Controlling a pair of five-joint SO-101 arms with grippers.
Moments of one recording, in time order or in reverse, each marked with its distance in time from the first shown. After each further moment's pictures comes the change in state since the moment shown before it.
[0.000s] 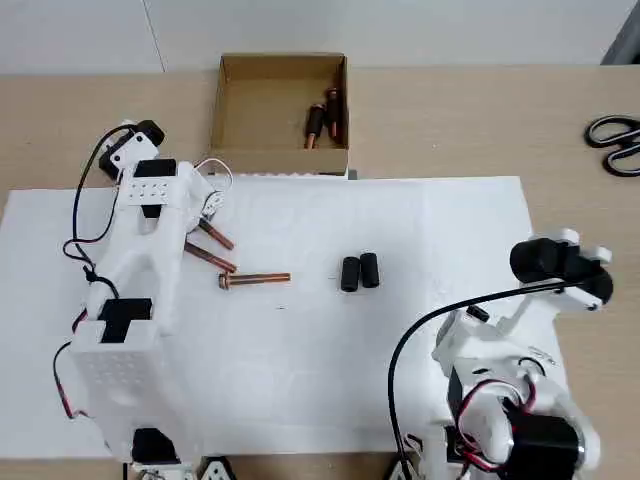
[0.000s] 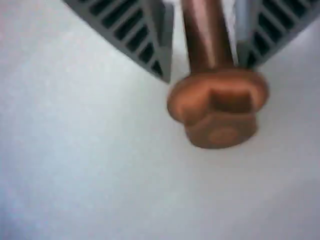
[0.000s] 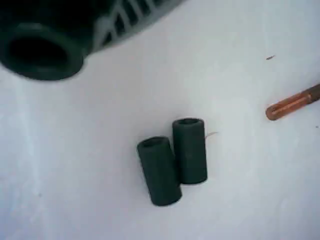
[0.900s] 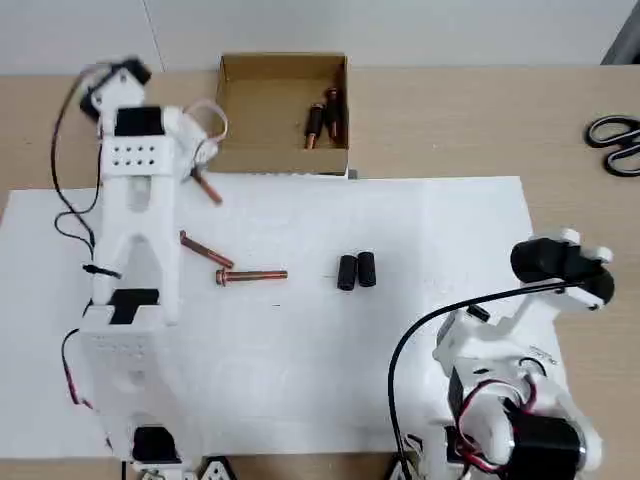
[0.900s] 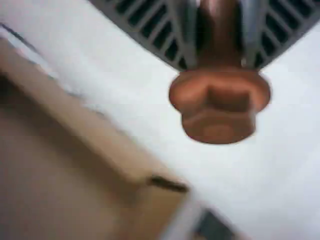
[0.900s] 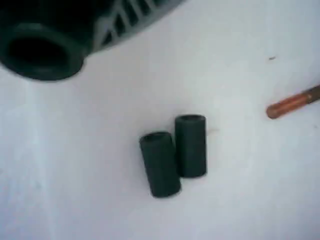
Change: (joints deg) left arm 1.7 4.7 -42.3 25.5 -1.8; right arm 0.0 0.6 -2.5 0.0 0.1
